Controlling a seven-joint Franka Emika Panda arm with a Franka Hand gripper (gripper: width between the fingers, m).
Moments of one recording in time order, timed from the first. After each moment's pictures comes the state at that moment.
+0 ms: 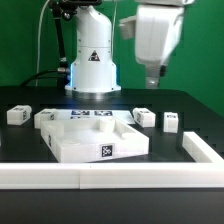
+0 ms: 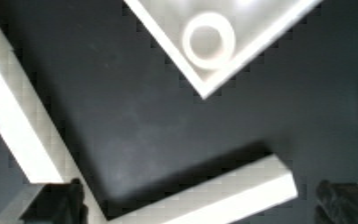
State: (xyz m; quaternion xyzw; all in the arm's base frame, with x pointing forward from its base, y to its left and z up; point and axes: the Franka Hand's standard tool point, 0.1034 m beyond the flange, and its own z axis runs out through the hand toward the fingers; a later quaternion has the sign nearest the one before) arm 0.556 0.055 0.135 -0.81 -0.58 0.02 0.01
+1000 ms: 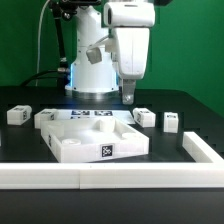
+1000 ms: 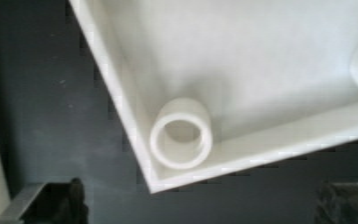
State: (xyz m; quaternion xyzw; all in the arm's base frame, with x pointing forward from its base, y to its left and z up) arm 0.507 0.022 0.084 -0.69 -0.72 -0.03 -0.03
